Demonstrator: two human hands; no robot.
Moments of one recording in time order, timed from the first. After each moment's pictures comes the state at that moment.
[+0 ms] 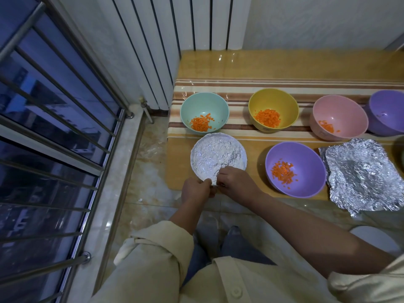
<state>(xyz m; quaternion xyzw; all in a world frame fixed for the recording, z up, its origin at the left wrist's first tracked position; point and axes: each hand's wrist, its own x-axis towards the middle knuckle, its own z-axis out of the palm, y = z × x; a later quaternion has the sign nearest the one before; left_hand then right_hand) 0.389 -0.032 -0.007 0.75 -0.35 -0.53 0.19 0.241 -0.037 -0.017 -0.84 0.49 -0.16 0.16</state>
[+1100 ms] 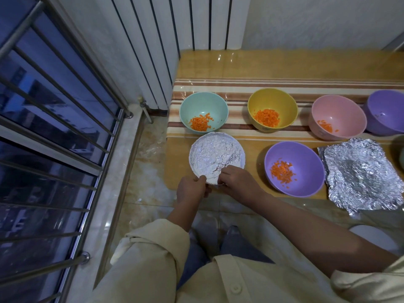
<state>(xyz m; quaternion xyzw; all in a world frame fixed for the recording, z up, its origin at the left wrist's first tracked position) 0.397 -0.035 -0.001 0.75 -0.37 -0.52 0.18 0.235 -0.033 -0.010 -0.85 0.48 -0.17 0.13</state>
